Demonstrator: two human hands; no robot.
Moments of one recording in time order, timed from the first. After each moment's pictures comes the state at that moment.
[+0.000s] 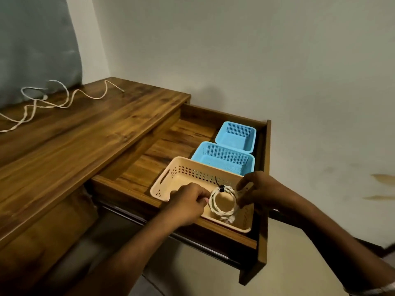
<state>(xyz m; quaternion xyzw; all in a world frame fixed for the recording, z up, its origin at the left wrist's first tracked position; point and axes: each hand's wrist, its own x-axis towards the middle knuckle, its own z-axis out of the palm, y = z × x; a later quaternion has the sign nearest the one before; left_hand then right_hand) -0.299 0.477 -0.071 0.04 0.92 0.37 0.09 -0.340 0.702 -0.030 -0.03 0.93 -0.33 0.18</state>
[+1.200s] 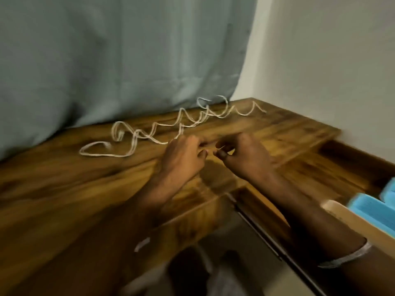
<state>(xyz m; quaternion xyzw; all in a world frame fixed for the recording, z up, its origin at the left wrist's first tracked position) -0.196 0.171 0.032 -0.23 0.93 0.13 -0.27 -0.309 0.297 0.032 -0.42 0.85 -0.29 -0.10</state>
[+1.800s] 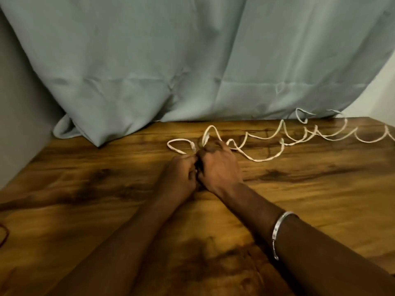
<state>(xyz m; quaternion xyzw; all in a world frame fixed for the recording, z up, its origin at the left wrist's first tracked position) -0.075 -0.029 -0.052 -0.35 0.86 0.19 -0.32 -0.209 0.012 -0.035 -0.67 0.69 -0.13 -0.22</state>
